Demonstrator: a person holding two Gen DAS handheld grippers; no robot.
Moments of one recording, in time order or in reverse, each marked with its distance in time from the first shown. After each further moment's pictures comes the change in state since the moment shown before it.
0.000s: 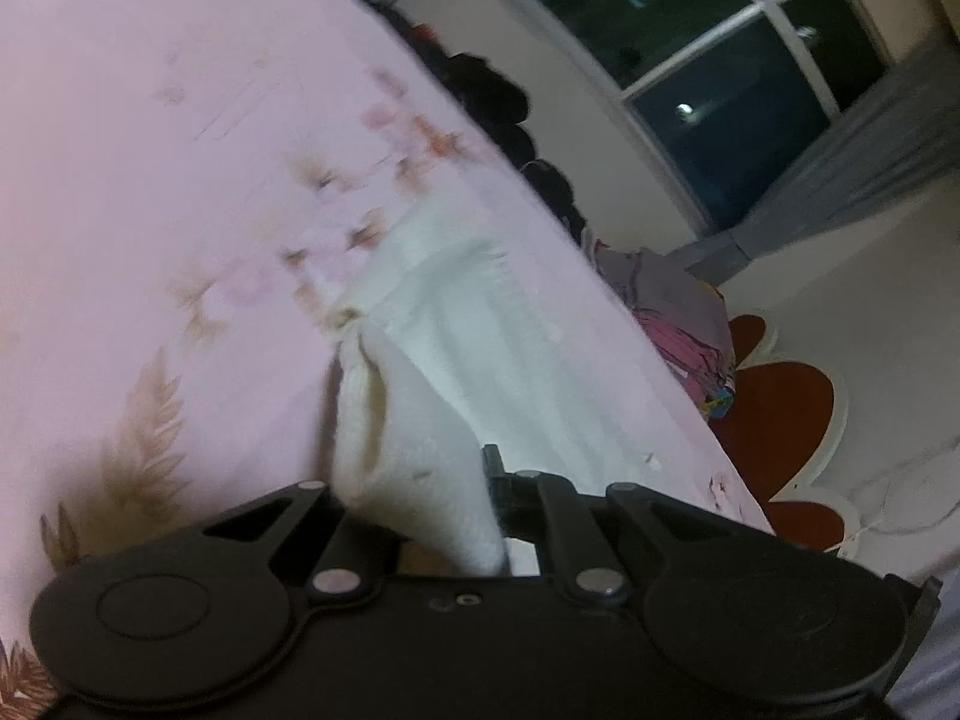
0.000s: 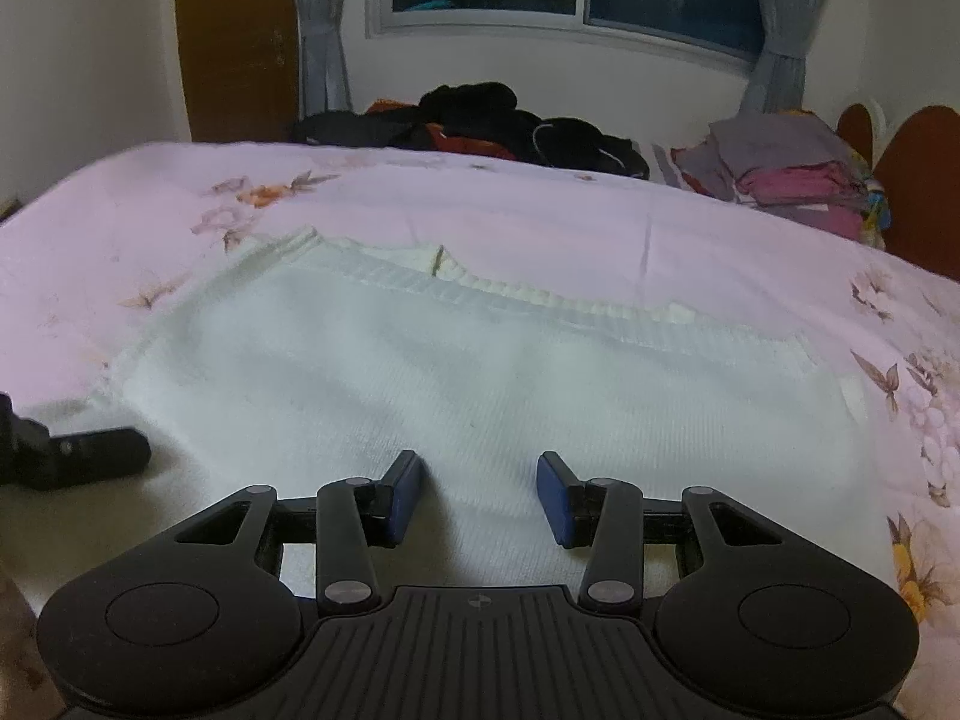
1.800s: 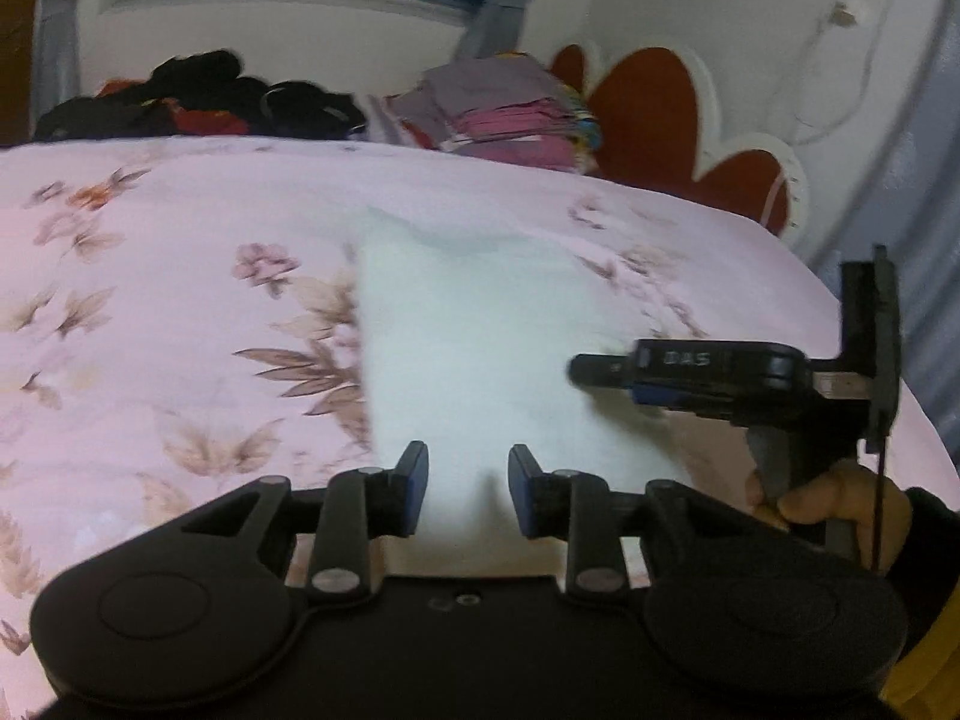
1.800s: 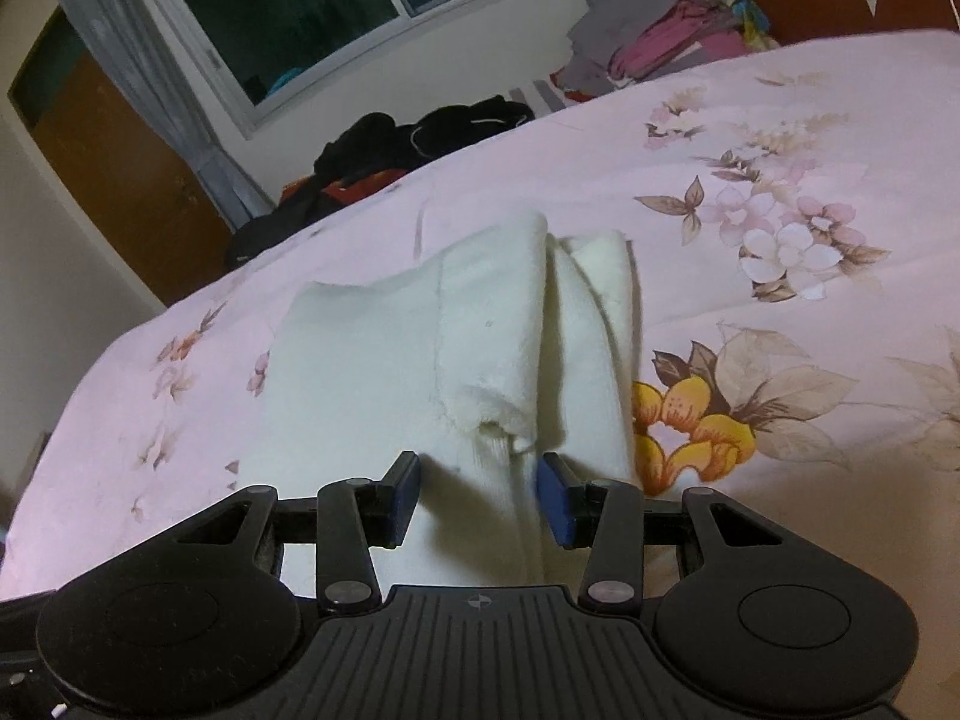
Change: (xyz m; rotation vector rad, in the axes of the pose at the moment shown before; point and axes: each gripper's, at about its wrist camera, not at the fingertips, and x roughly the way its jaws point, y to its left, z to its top) left arm -0.004 -0.121 -0.068 0.721 0.259 -0.060; right arm -0.077 -0.149 -0.033 0.493 0.008 0.112
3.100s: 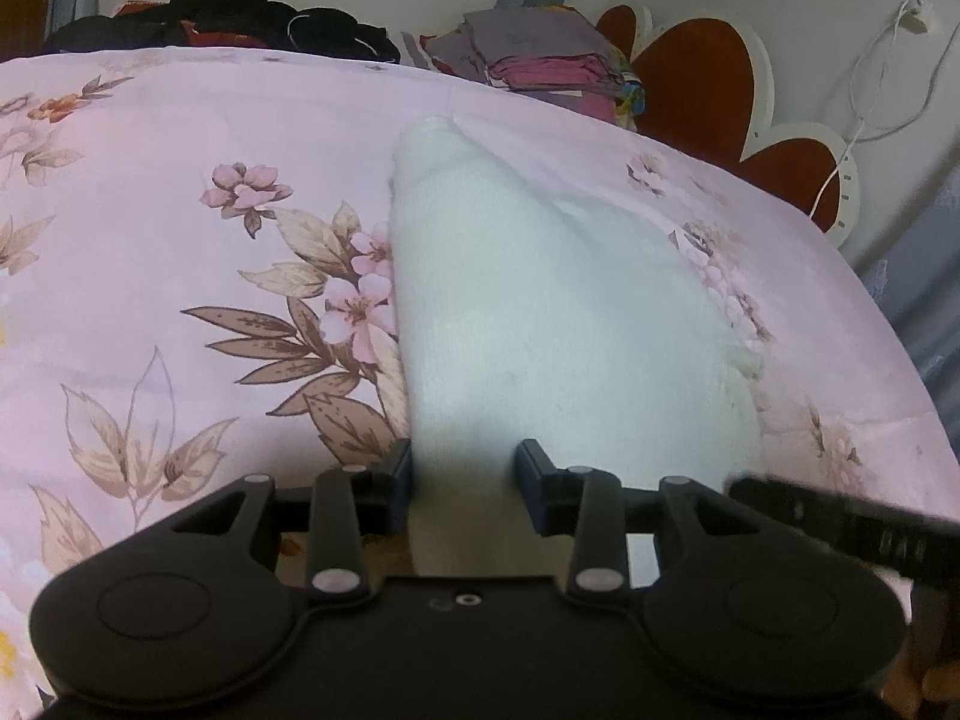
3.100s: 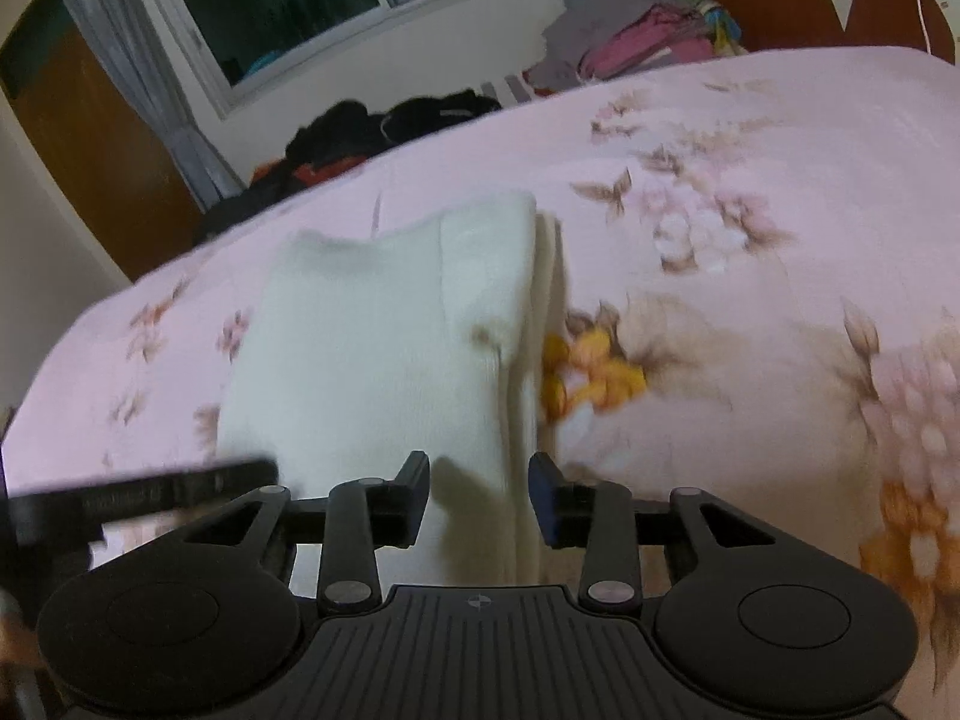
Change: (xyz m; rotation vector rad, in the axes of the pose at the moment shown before) left arm 0.080 0.011 0.009 -0.090 0.102 0.012; right arm -0.050 -0.007 -0.033 -0.059 0.033 -0.120
